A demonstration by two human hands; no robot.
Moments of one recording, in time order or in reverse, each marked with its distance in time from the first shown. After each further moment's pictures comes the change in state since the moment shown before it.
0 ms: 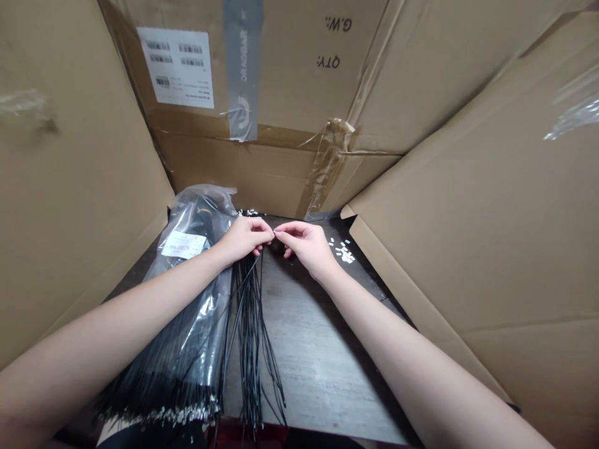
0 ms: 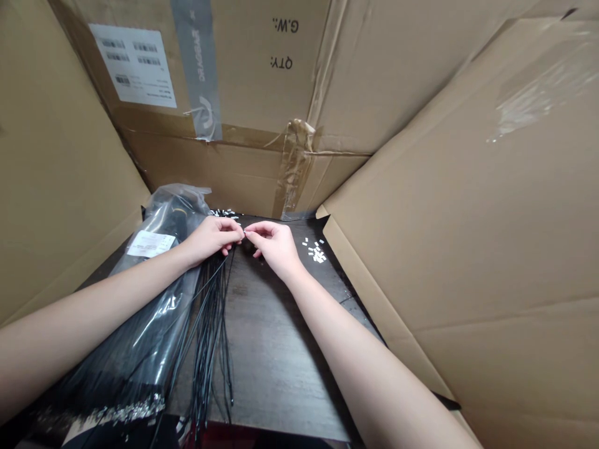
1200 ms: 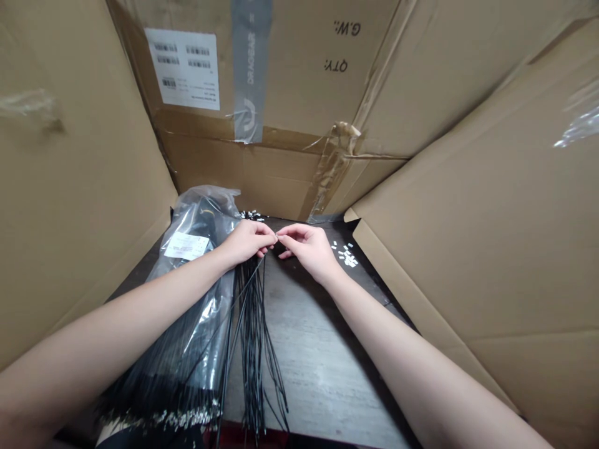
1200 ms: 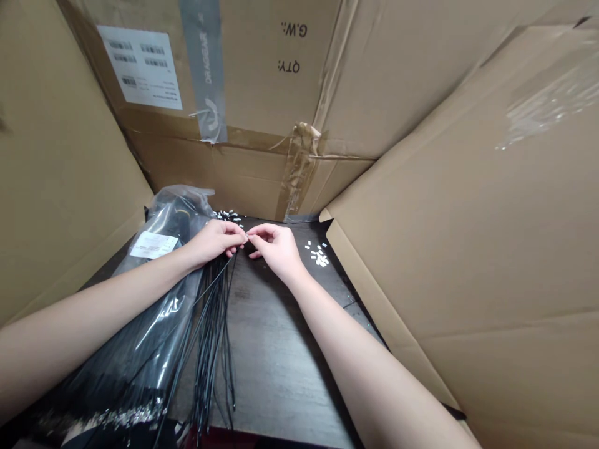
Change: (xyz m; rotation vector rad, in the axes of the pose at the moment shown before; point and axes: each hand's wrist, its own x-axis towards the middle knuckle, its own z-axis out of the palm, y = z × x) left_hand 0.002 -0.002 0.001 -0.013 -0.017 -0.050; right_hand 0.002 0.001 0.002 0.068 -0.042 -0.004
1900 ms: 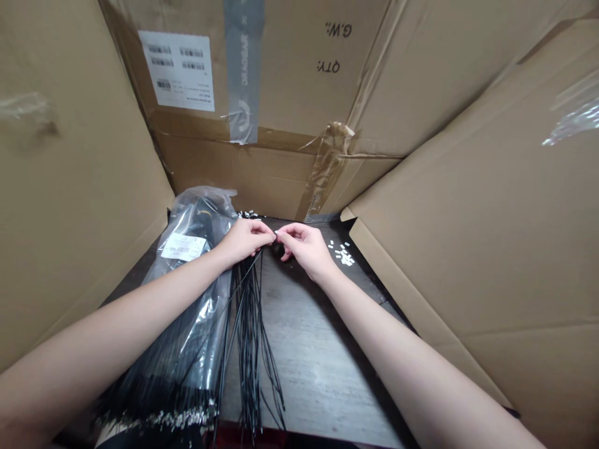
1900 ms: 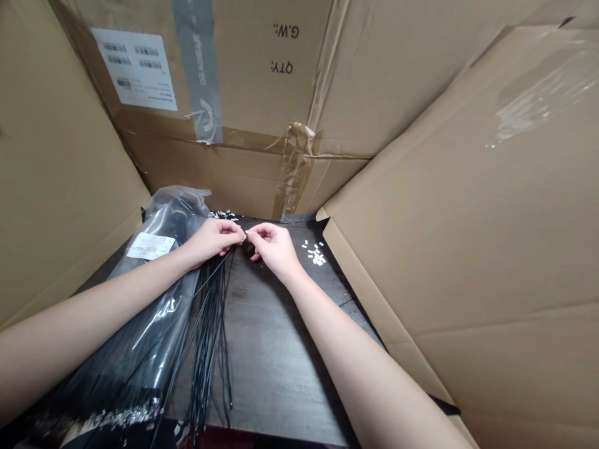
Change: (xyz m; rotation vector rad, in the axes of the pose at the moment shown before) left_hand -0.001 0.001 0.000 0.048 0.043 0.060; right_hand 0.002 0.005 -0.002 -0.030 0.023 -0.001
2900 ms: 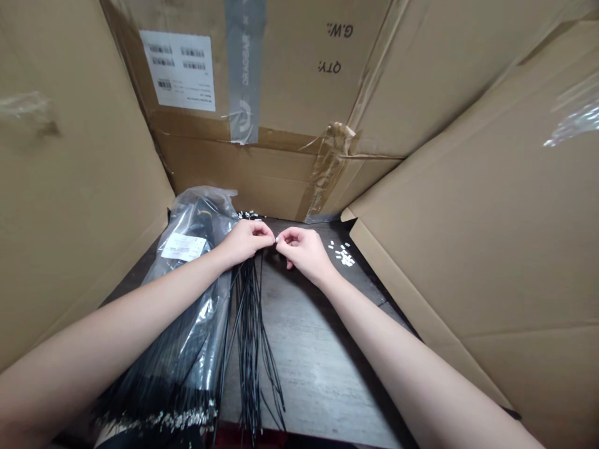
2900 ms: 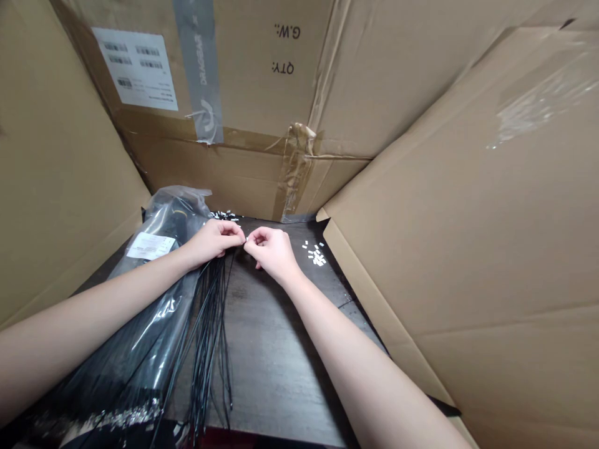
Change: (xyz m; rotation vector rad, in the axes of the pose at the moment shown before) left_hand 0.003 -0.006 -0.002 0.056 -0.043 0.077; right_hand -0.010 -0.012 0.002 -0.289 -0.016 -0.009
